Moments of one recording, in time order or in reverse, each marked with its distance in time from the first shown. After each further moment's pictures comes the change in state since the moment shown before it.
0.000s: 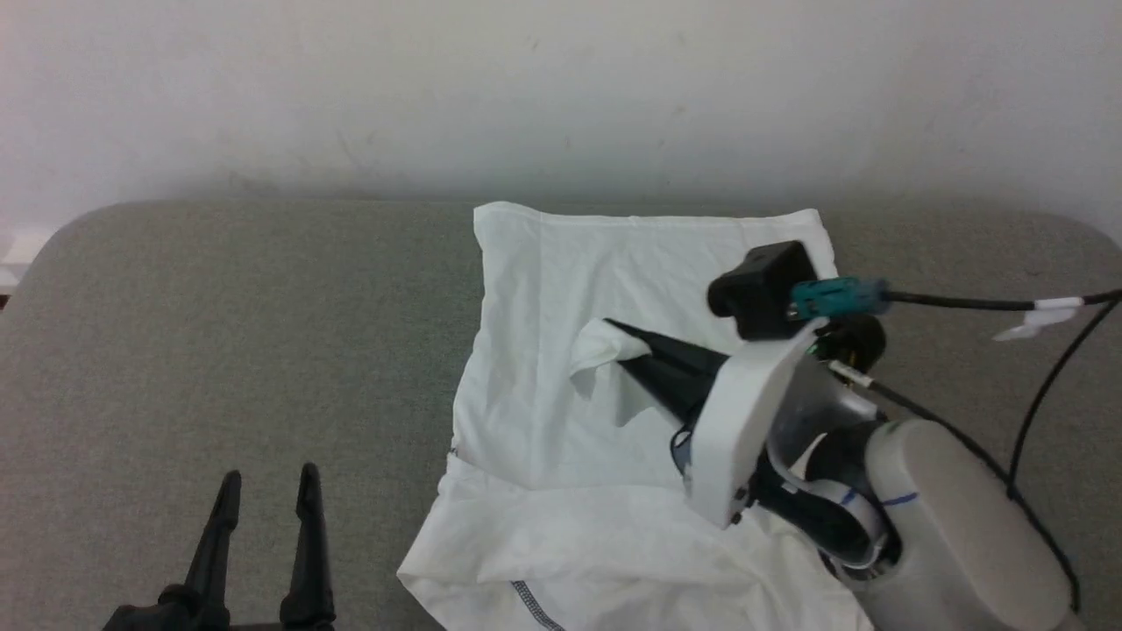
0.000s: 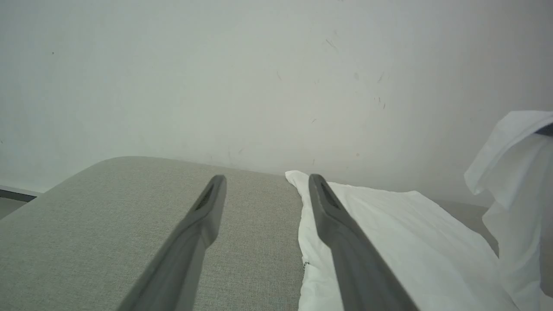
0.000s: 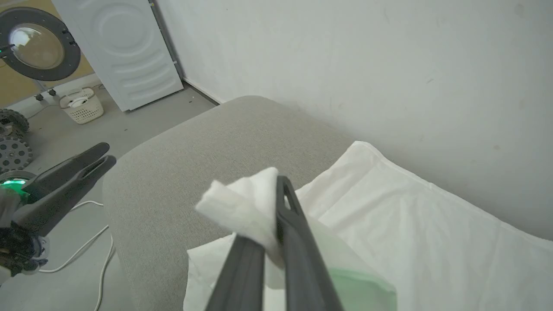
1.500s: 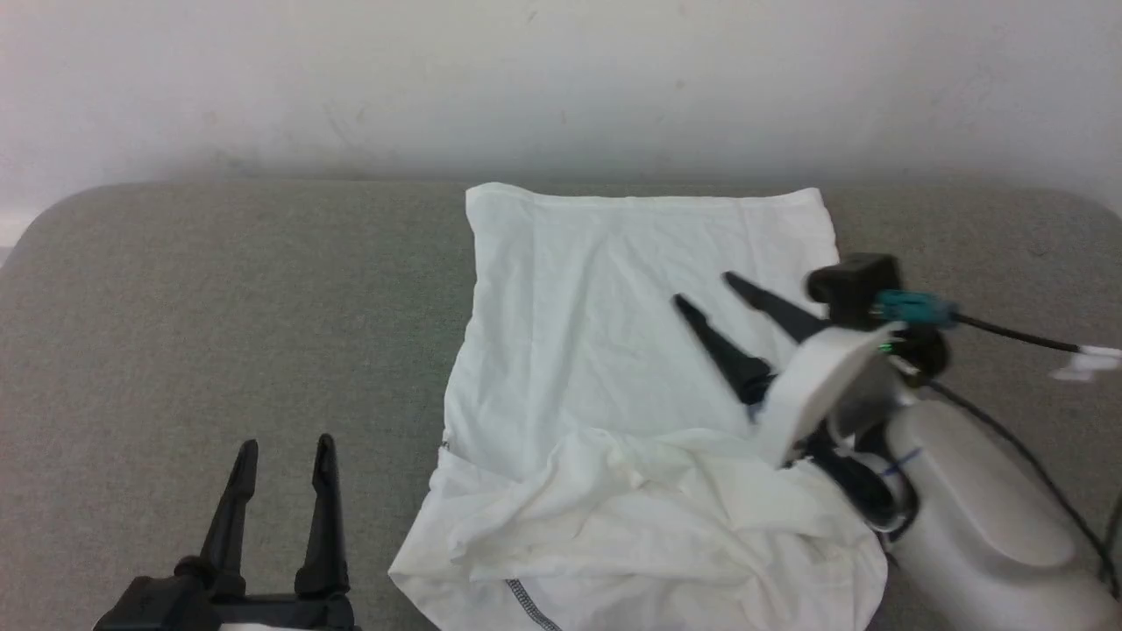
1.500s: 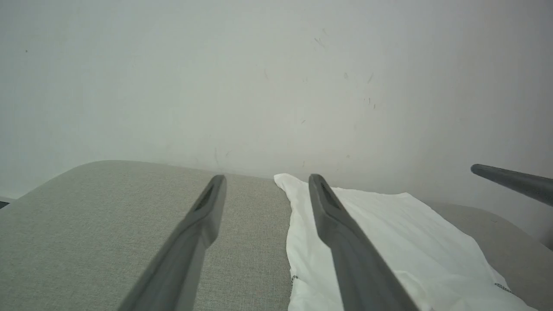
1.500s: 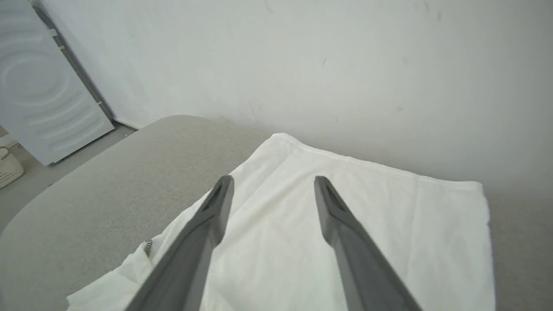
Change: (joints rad) left arm -0.082 0.006 -0.041 0.047 -0.010 0.003 -0.025; right arm -0.109 -0.039 0.079 0.515 0.013 0.000 -0.499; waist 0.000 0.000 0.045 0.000
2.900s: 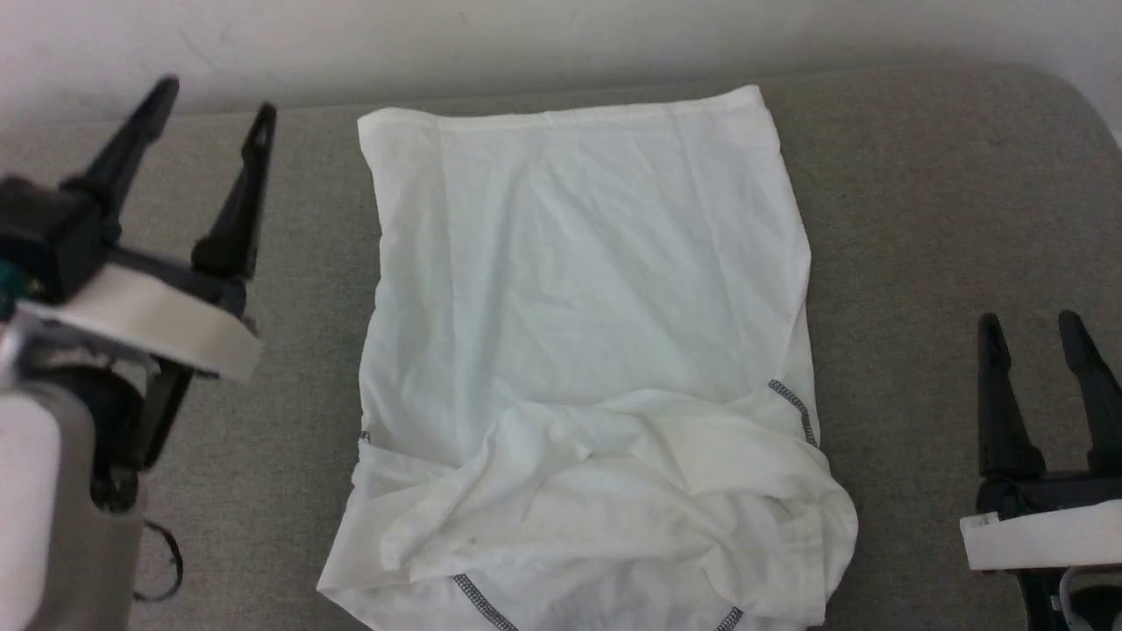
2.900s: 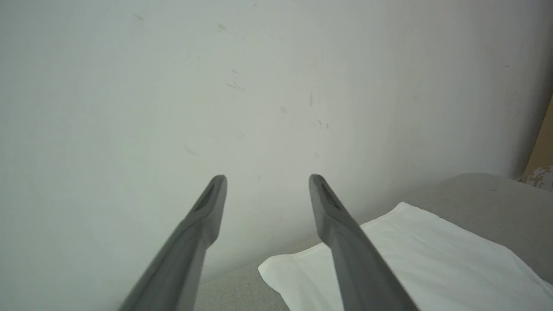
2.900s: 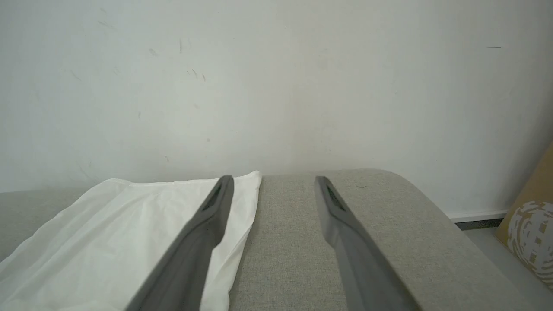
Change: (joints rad) left arm -0.564 0.271 0.008 0.033 -0.021 -0.155 0.318; right arm 0.605 0.169 -0.675 -0.683 -0.418 0.000 -0.114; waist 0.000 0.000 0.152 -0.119
